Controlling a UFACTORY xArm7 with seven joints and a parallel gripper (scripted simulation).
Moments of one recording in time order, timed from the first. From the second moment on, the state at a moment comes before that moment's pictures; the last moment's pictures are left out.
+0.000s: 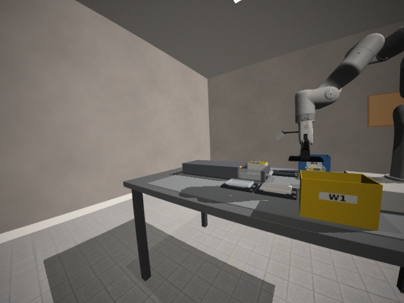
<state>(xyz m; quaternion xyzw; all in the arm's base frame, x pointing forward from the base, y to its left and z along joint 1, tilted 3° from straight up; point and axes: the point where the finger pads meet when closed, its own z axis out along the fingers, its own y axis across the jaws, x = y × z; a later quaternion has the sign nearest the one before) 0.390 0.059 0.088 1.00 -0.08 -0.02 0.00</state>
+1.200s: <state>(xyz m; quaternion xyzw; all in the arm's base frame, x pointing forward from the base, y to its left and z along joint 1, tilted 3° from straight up) 0.376 0.143 0.088 1.00 -0.08 -0.02 0.00</state>
